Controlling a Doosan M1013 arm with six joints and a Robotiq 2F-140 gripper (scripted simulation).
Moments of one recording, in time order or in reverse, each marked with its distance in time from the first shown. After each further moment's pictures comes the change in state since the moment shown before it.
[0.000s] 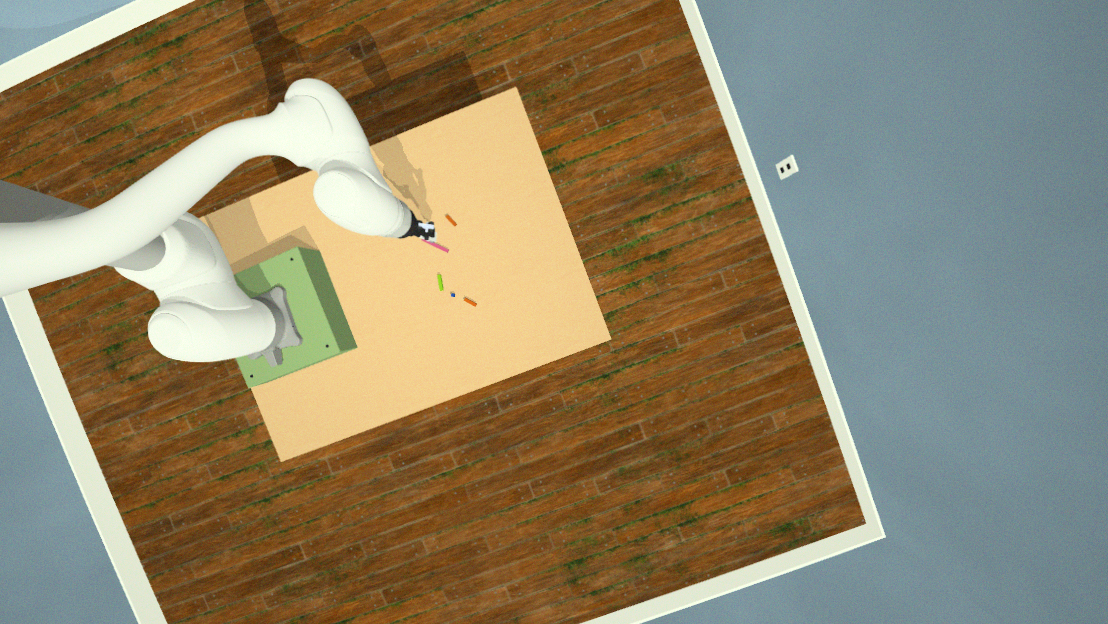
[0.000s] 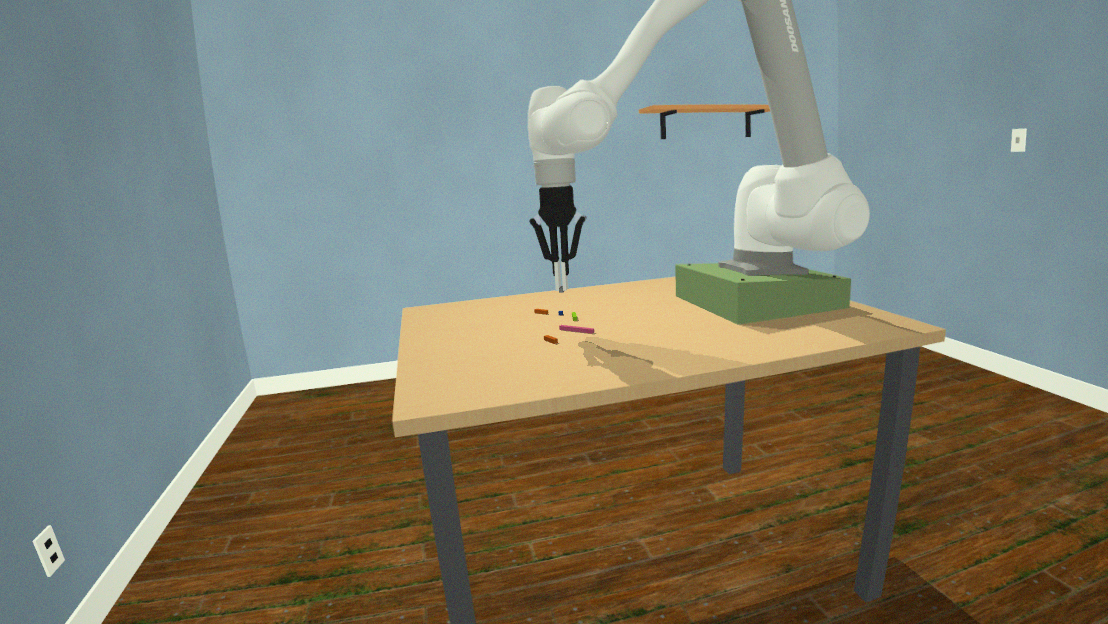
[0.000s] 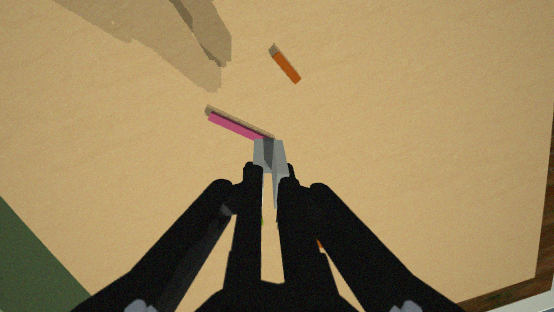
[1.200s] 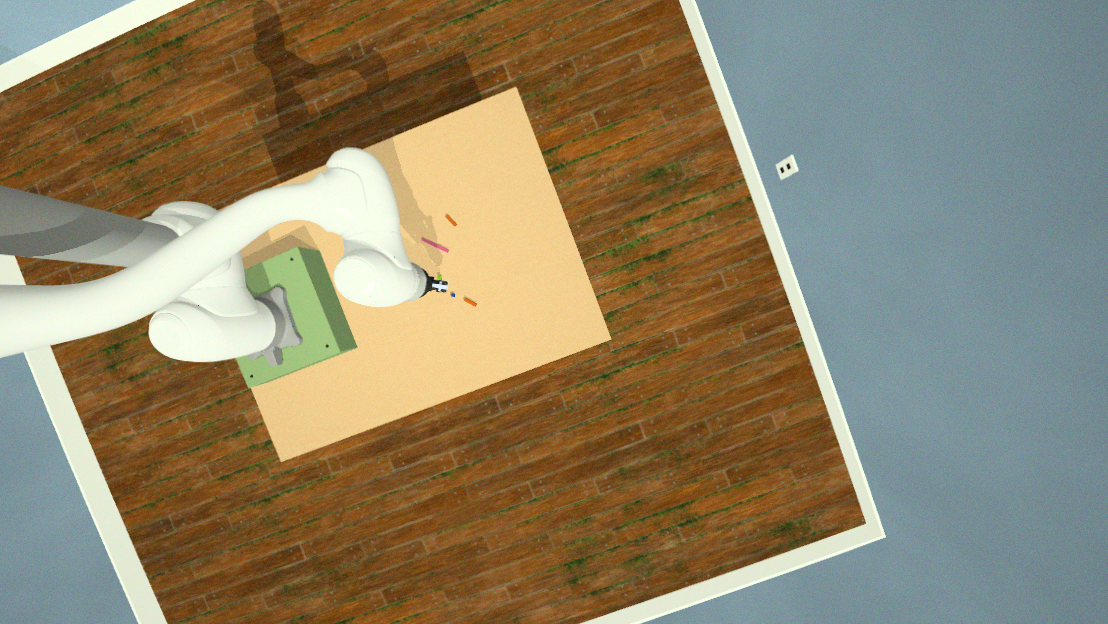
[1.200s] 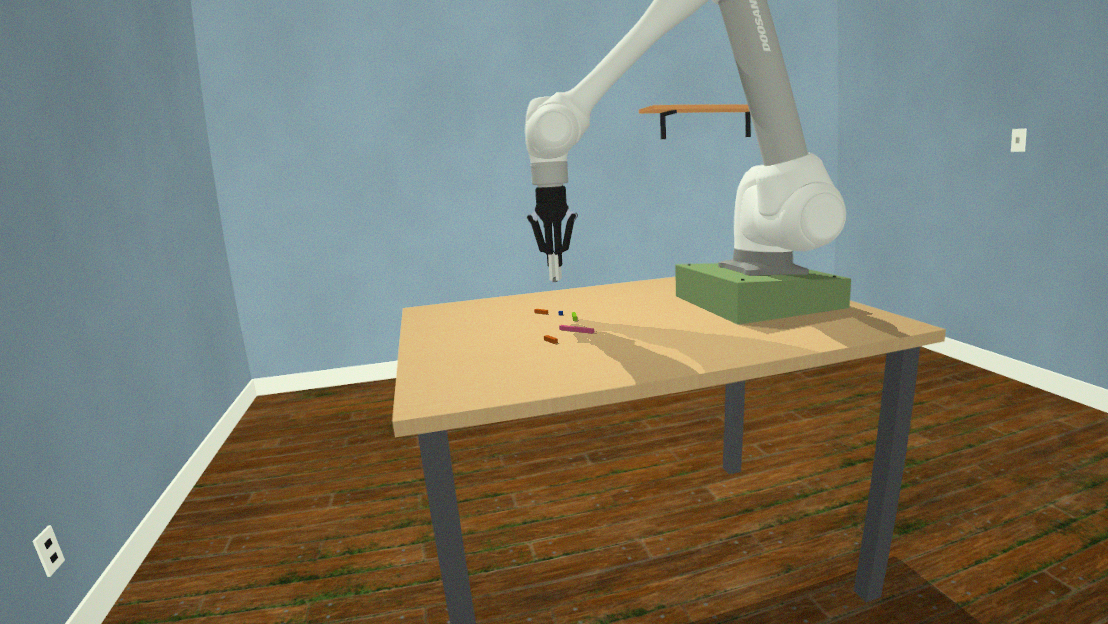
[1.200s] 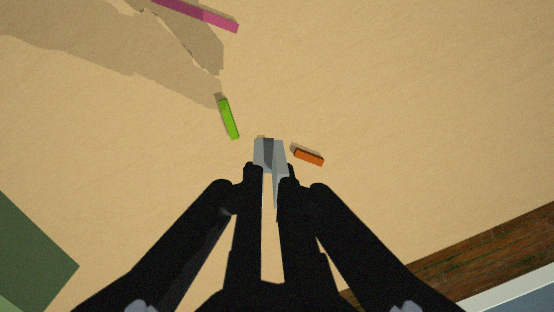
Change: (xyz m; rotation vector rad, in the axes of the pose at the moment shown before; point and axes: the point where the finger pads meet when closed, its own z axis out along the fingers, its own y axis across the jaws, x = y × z) arm -0.136 0.040 0.002 -0.004 0.001 0.116
